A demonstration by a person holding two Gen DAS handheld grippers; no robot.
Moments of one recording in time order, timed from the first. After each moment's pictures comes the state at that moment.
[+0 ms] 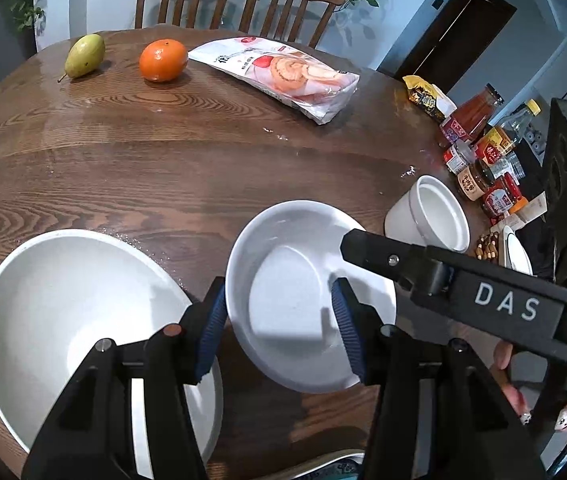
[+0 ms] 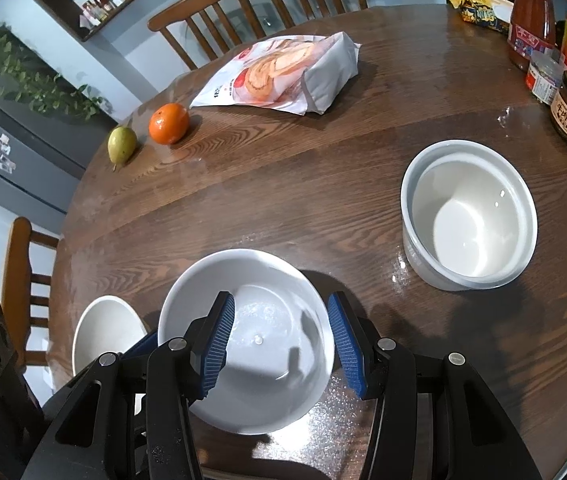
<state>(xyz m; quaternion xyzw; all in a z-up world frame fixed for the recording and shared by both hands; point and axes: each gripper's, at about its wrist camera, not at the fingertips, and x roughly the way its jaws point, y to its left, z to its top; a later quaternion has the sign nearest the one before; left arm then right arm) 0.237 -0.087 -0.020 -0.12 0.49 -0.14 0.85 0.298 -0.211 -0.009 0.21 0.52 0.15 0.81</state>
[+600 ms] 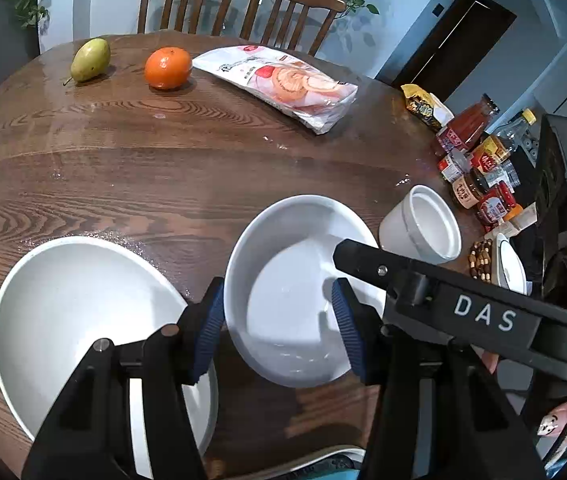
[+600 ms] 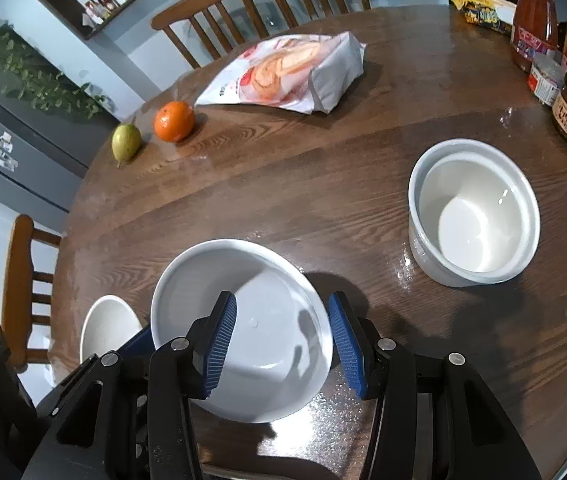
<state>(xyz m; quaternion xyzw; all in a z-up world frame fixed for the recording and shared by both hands) 0.232 -0.082 -0.009 -0.13 0.48 -0.14 0.86 0.293 -0.209 -0.003 0.21 0.52 0.15 0.82</state>
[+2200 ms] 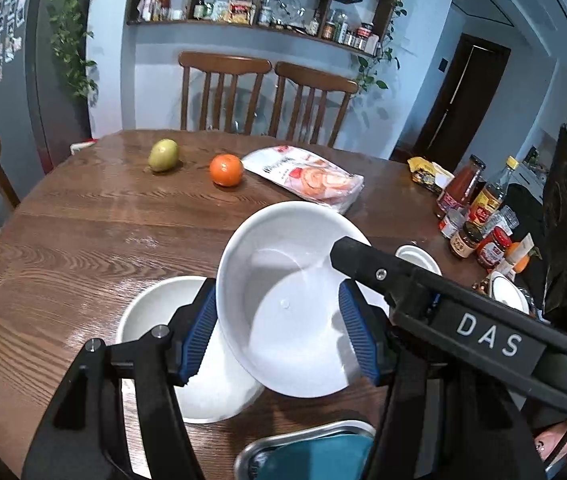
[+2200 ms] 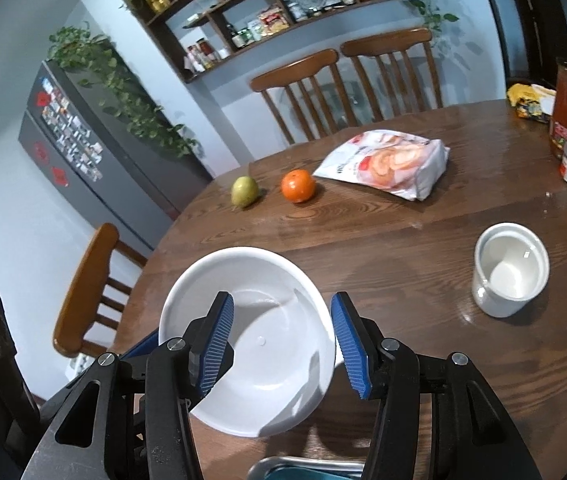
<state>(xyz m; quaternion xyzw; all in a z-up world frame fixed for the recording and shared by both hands) 0.151 -0.046 0.068 -0.10 0.35 -0.06 0.93 0.229 -0.177 0.078 0.22 0.36 0.25 0.87</state>
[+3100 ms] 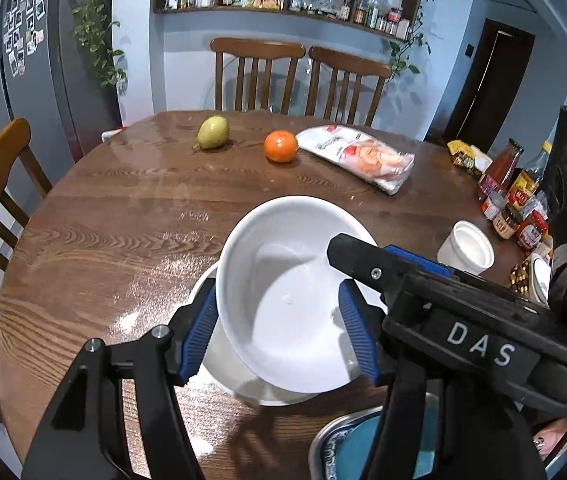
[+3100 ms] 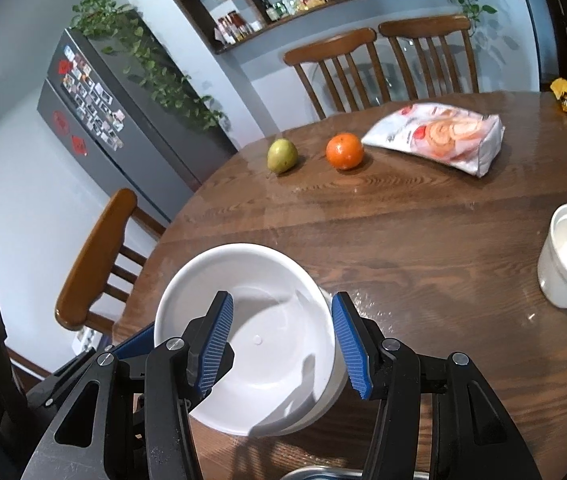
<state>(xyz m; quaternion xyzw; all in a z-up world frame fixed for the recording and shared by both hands) 0.146 -0.003 0.037 -0.08 0.39 -0.01 0.92 0.228 -0.117 0.050 0.19 0.38 0.29 0.86</state>
